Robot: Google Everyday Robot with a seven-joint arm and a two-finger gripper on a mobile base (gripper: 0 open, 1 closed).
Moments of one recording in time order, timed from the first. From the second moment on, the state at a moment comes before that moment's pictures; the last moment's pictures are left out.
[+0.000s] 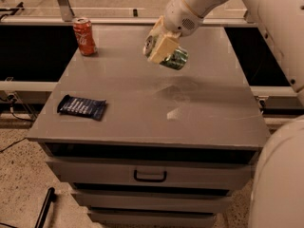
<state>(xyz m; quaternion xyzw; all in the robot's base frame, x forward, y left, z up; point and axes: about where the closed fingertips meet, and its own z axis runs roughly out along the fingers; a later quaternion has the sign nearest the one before) 0.647 -0.015 0.936 -0.72 0.62 0.15 0.28</state>
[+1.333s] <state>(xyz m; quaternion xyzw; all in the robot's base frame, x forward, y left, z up) 0.713 0.039 0.987 -0.64 0.56 0.16 0.50</state>
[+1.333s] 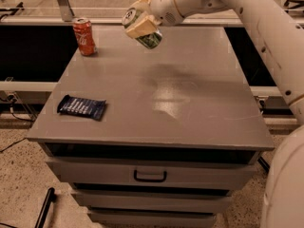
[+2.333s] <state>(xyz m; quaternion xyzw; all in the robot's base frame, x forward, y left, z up) 0.663 0.099 0.991 -0.44 0.54 0.47 0.55</state>
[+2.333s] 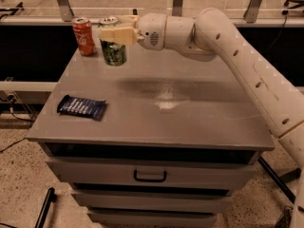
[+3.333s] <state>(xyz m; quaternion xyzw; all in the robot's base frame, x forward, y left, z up) 0.664 0.105 0.982 -0.44 0.54 0.47 0.54</state>
